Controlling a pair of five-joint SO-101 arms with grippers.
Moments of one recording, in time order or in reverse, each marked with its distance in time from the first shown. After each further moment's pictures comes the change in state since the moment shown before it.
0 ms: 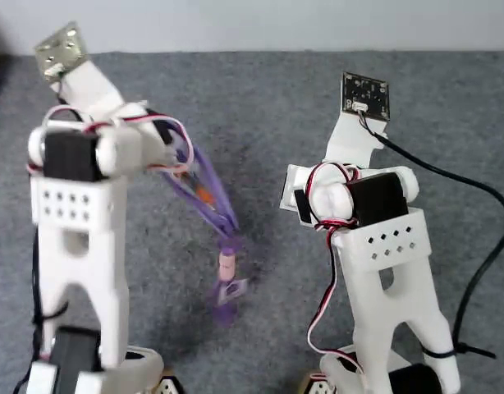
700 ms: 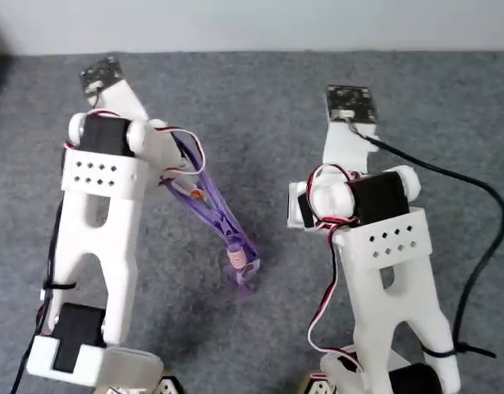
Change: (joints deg) left arm -1.8 15.5 9.0 -0.4 1.7; right arm -0.1 0.3 -0.1 6.7 14.2
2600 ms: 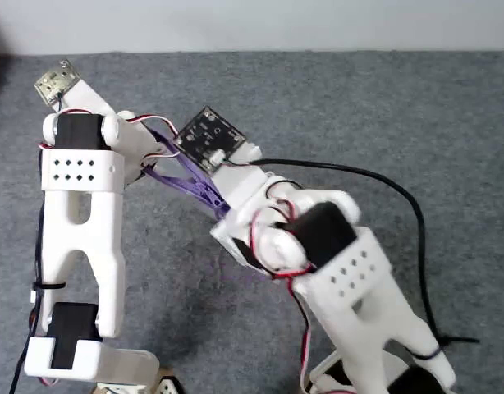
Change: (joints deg) left arm -6.7 0.9 0.0 -4.0 7.2; right arm -22.7 -2.9 0.0 -10.7 25.0
